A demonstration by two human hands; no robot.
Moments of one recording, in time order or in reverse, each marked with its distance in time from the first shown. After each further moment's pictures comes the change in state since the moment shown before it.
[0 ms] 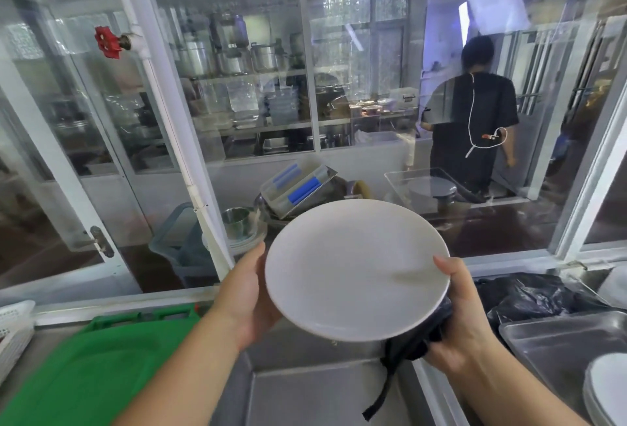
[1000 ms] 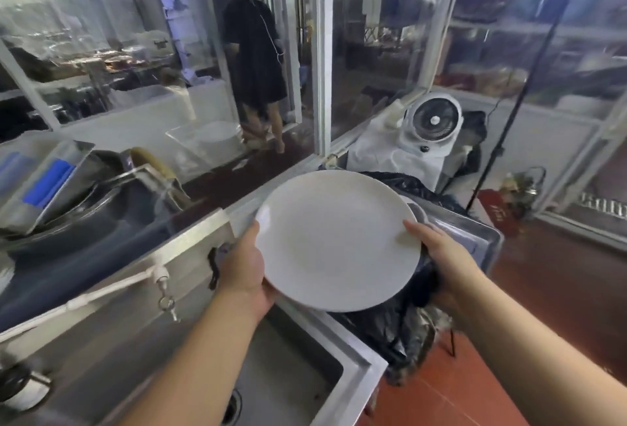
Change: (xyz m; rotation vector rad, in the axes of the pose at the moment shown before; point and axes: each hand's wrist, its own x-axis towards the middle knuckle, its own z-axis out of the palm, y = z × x) left_hand -0.017 -0.150 0.167 0.104 -0.504 -0.232; right_hand -0.195 -0.020 -0.150 -0.250 0.902 -0.435
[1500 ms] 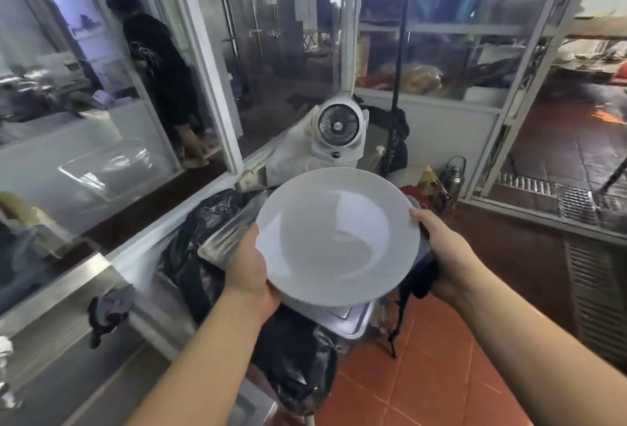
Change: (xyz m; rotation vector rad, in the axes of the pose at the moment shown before) left_hand -0.005 -0.127 0.281 0.004 -0.287 -0.054; right_hand 0.055 -0.112 -0.258 0.157 0.195 0.017
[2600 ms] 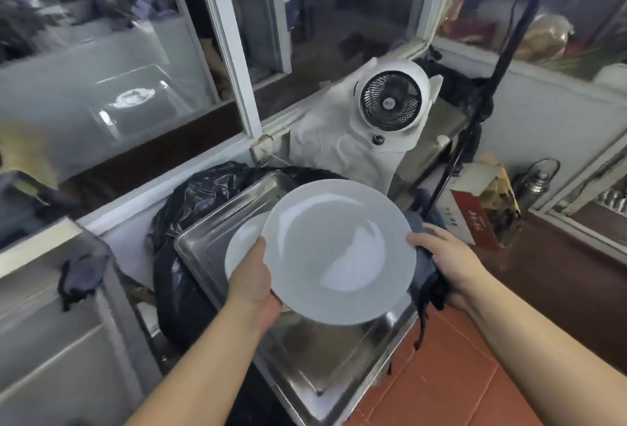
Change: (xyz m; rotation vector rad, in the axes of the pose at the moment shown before) left_hand 0.236 -0.065 0.029 -0.101 0.435 -0.110; right_hand 0.332 -0.020 0.000 -0.384 -0.239 0.148
